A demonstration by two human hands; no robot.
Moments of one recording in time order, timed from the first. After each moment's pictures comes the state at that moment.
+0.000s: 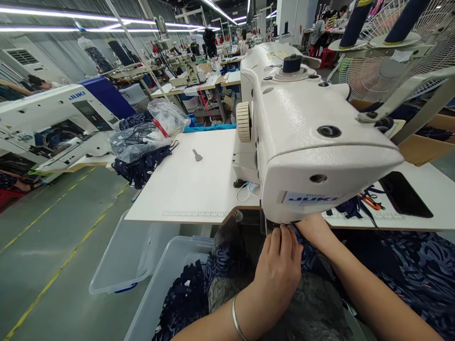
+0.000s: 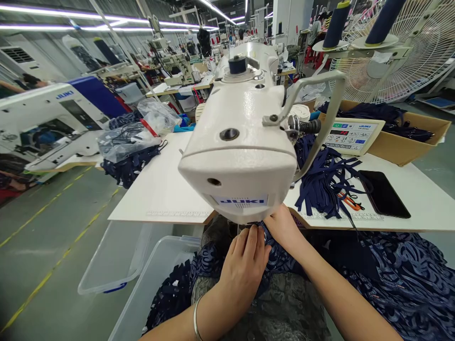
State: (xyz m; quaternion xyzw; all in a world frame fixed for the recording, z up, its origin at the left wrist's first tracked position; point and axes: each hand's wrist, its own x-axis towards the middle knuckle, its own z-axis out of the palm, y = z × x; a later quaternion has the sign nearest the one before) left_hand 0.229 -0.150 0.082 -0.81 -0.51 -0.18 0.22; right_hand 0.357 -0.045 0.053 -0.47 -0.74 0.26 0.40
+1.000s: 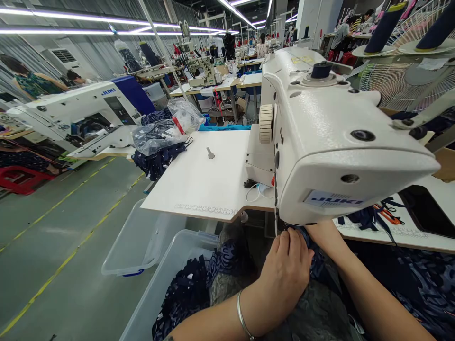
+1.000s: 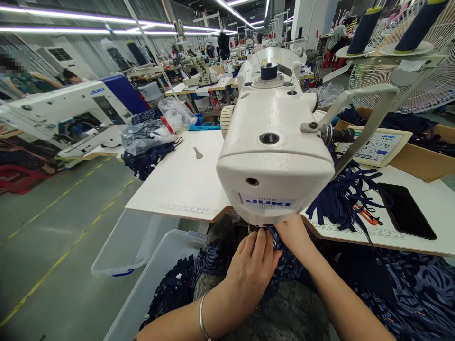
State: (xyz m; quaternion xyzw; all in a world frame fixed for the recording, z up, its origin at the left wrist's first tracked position) left_hand 0.224 -0.154 0.085 -0.81 -0.51 -0.16 0.22; right_hand 0.355 -0.040 0.050 -0.45 -0.75 0.25 0.42
